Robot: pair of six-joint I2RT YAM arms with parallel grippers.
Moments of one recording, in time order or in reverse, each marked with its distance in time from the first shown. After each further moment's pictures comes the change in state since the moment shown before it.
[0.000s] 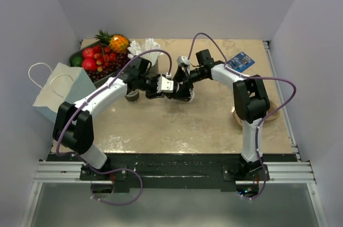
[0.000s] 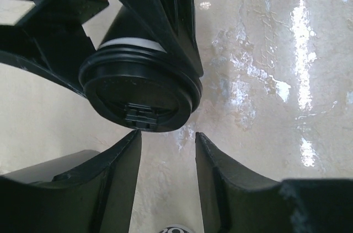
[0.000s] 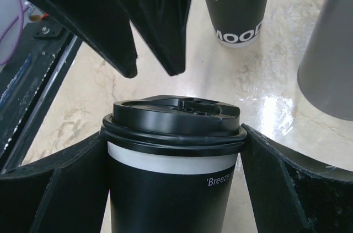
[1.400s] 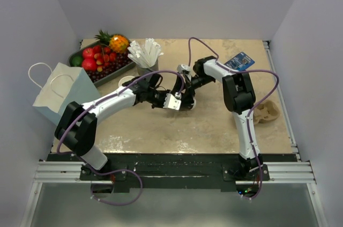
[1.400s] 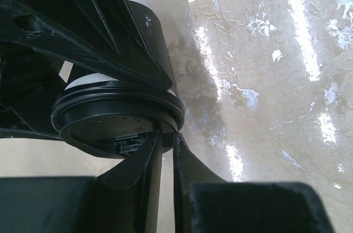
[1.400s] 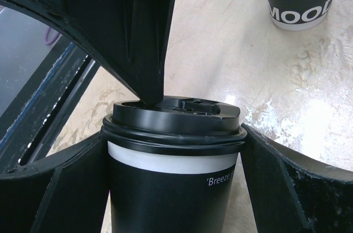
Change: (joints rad) left arm -0.149 0.002 -0.126 0.074 -0.067 0.122; right arm 0.004 0.290 0.343 -0.979 -0.097 -0.827
